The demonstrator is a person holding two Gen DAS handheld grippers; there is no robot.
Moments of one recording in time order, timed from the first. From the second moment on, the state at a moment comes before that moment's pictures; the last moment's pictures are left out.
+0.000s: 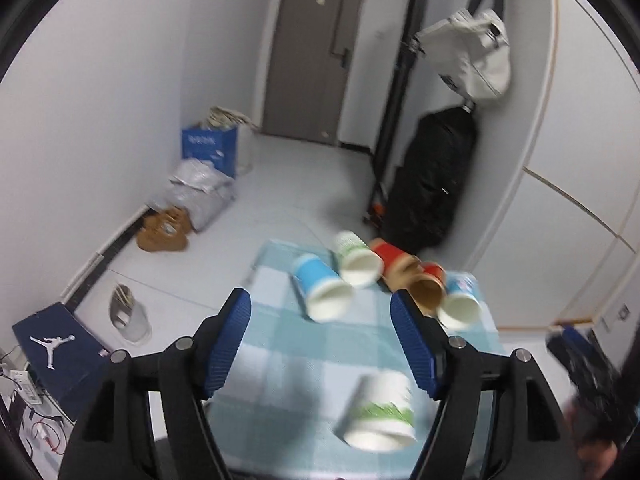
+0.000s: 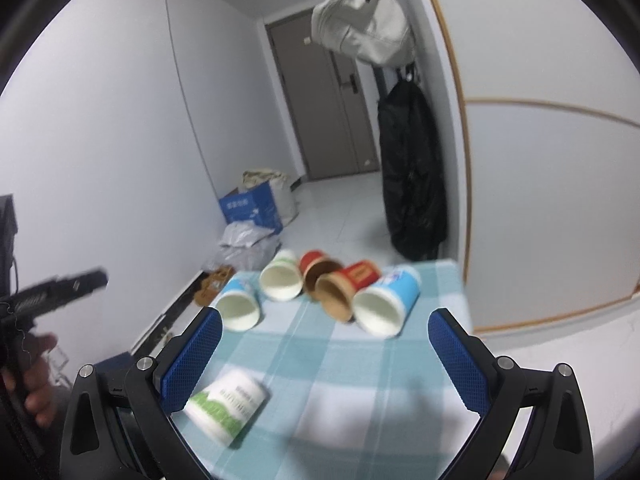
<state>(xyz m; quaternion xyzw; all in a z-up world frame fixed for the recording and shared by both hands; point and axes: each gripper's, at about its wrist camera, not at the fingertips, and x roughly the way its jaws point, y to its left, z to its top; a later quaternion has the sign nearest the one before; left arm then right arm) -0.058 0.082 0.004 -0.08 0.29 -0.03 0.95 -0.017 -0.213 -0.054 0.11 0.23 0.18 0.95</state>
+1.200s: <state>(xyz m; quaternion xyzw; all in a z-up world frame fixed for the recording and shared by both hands) -0.049 0.108 -0.011 -0.10 0.30 -0.02 0.95 -0.018 -0.083 -0.143 0.00 0.42 0.22 0.88</state>
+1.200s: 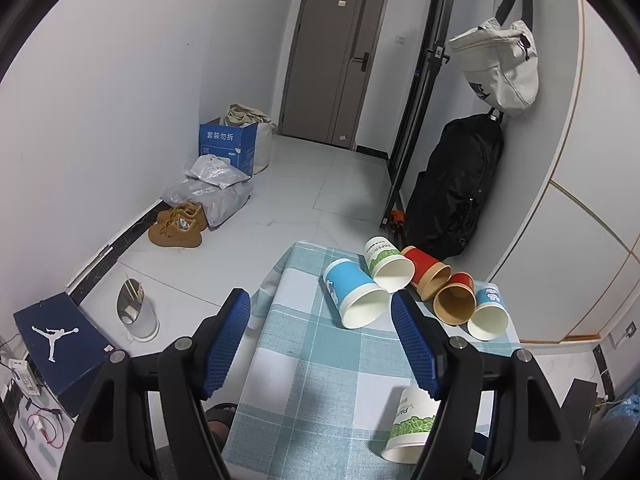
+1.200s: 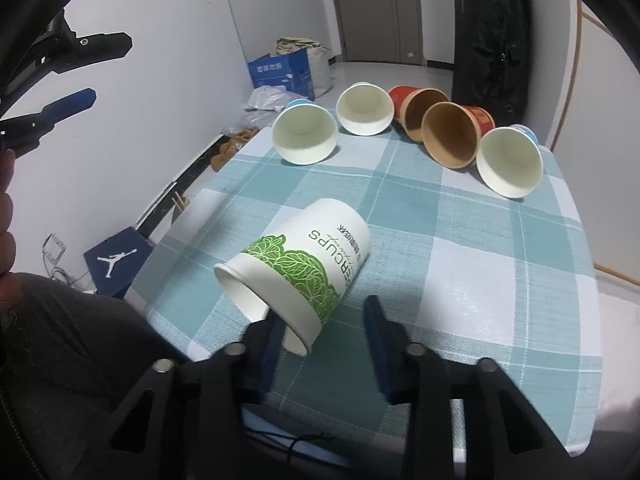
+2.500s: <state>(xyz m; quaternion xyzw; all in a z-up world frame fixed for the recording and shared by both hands) -0.043 0.101 -0.020 -0.11 0.34 -0.05 0.93 0.073 -0.130 -0.104 0.02 0.68 0.23 0.70</state>
